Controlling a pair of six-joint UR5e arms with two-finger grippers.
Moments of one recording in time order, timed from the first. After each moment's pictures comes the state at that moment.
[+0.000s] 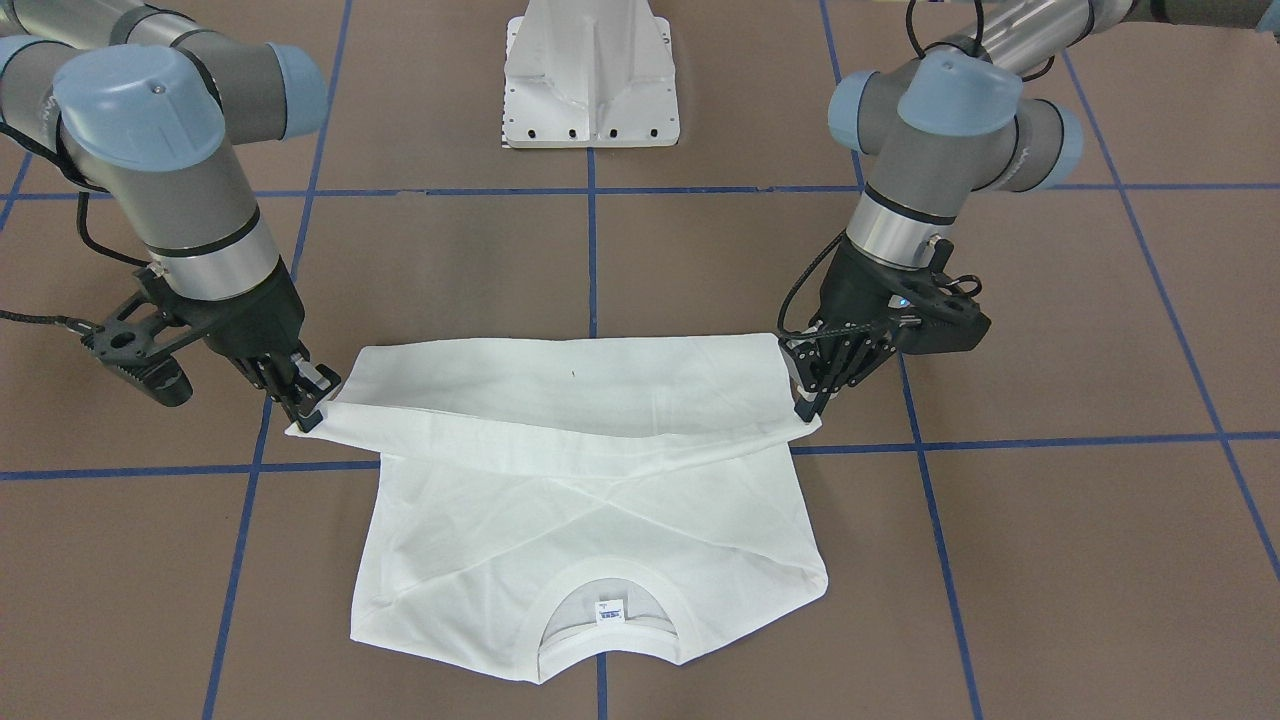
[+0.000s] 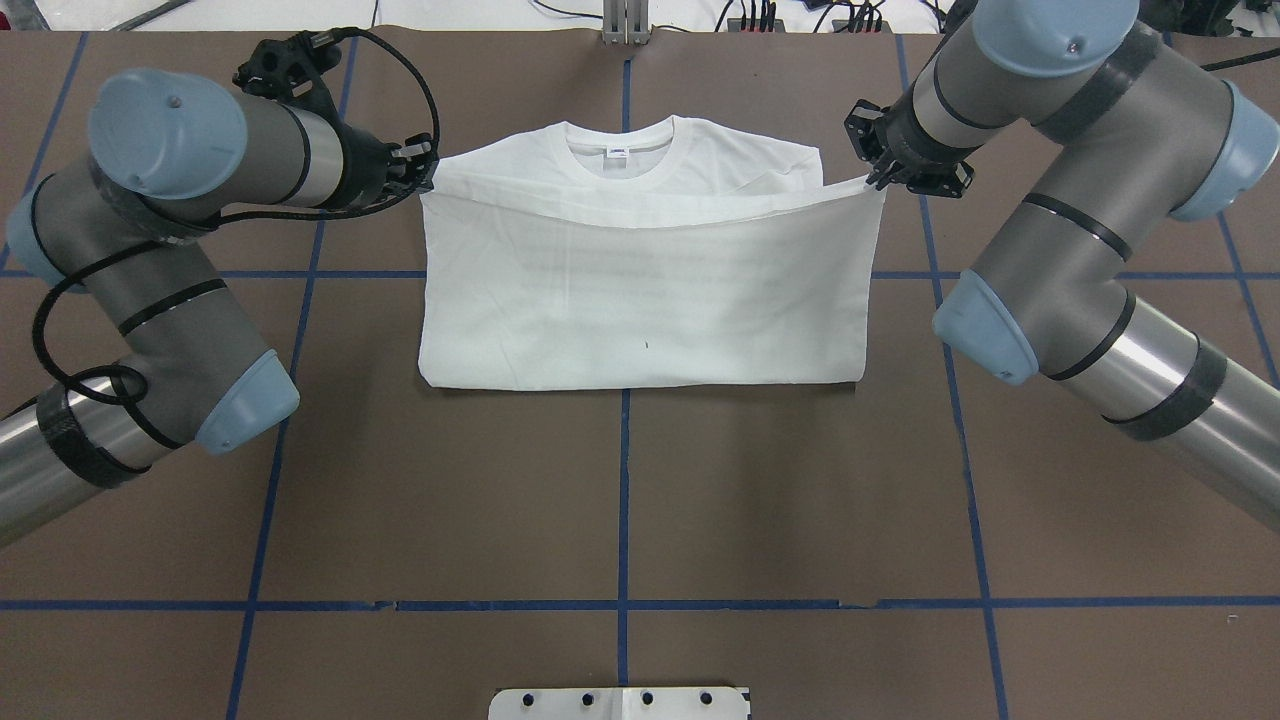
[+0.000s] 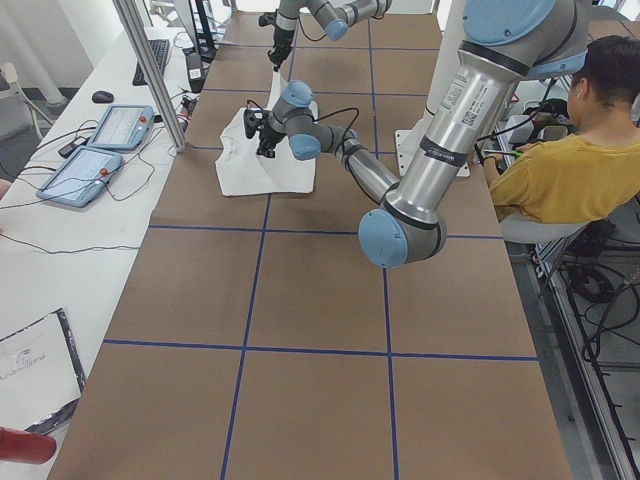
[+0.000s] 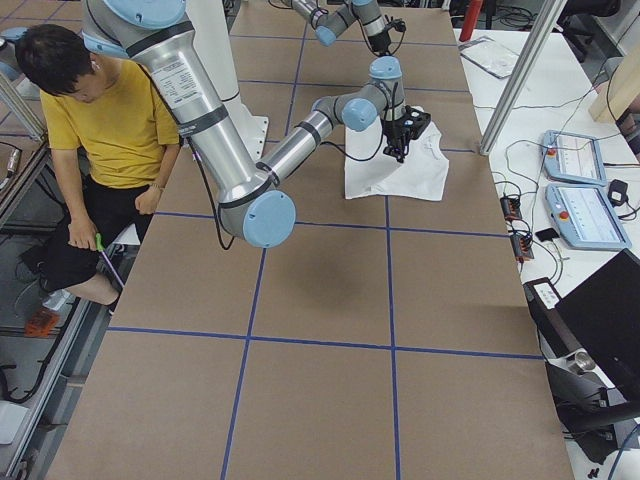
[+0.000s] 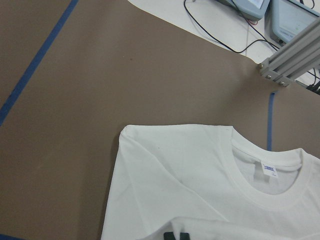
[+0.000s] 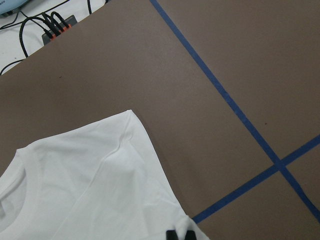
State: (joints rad) left arm -0.79 -2.07 -1.71 -2.07 -1.76 -1.44; right arm 0.88 -1.03 1.77 -1.55 1.89 1.54
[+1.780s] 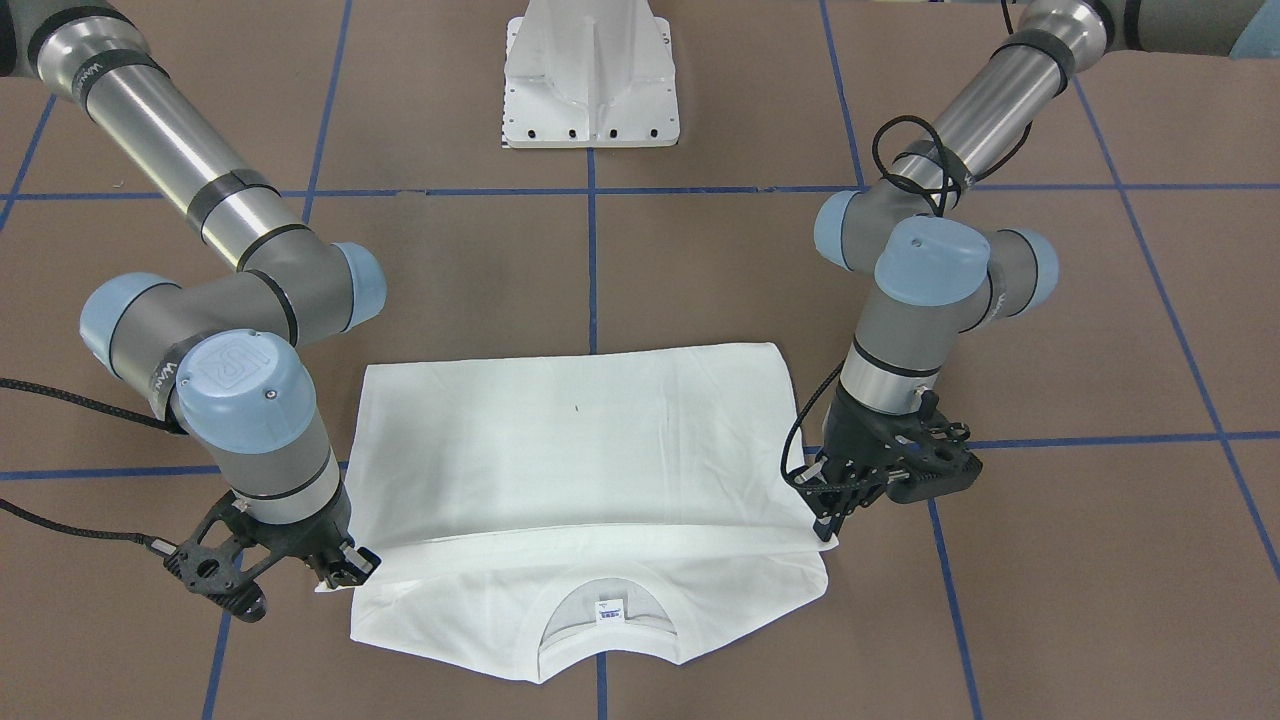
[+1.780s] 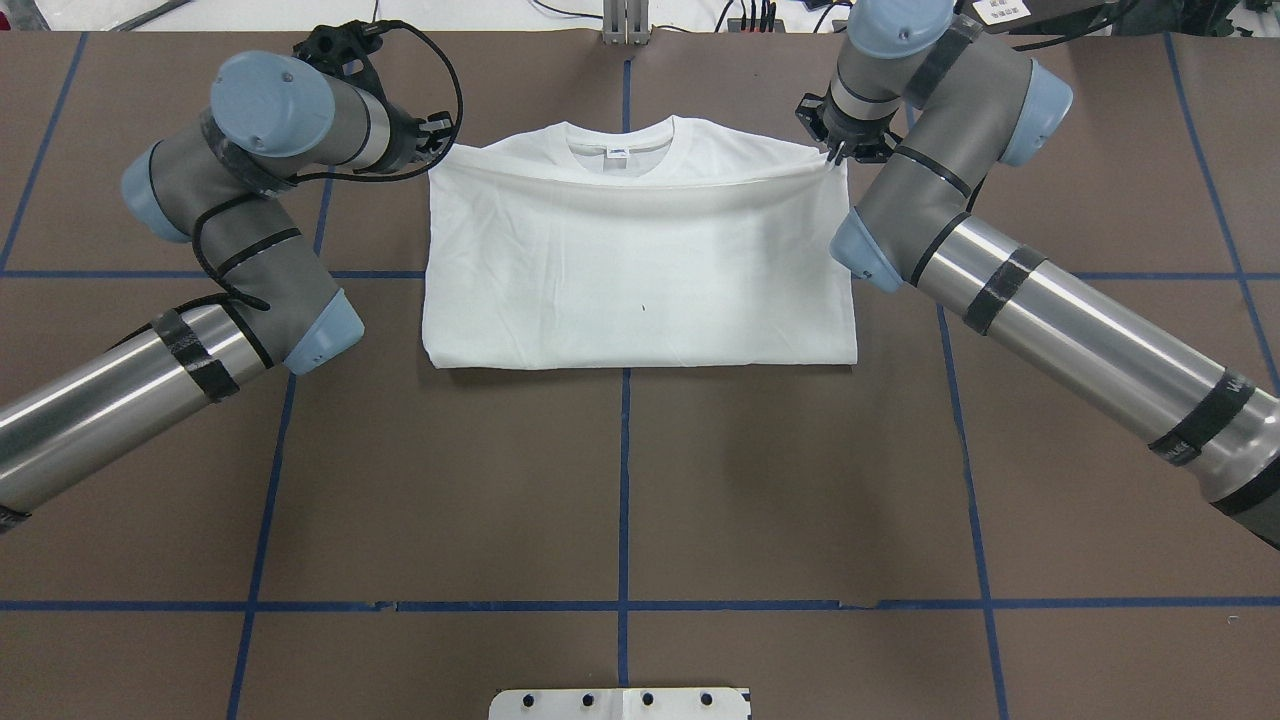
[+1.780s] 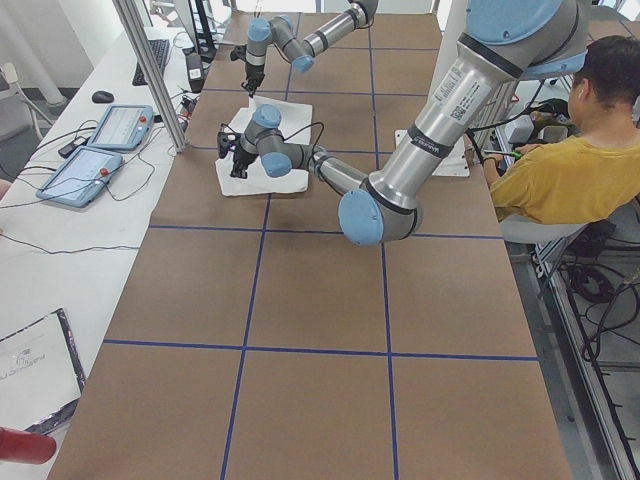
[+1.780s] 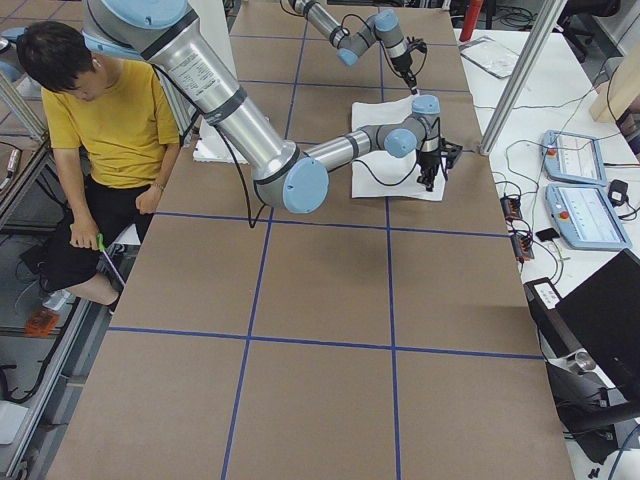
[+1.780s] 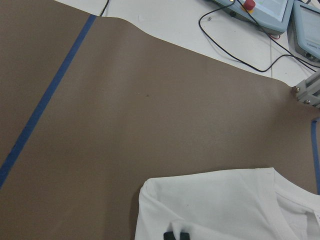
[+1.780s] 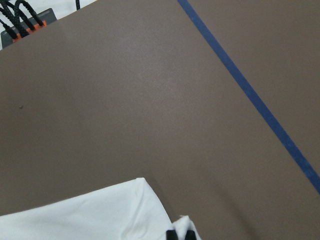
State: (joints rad) left arm -0.82 -2.25 -1.24 -2.25 -1.72 -1.37; right arm 0.88 -0.77 1.09 -1.24 1.86 1.45
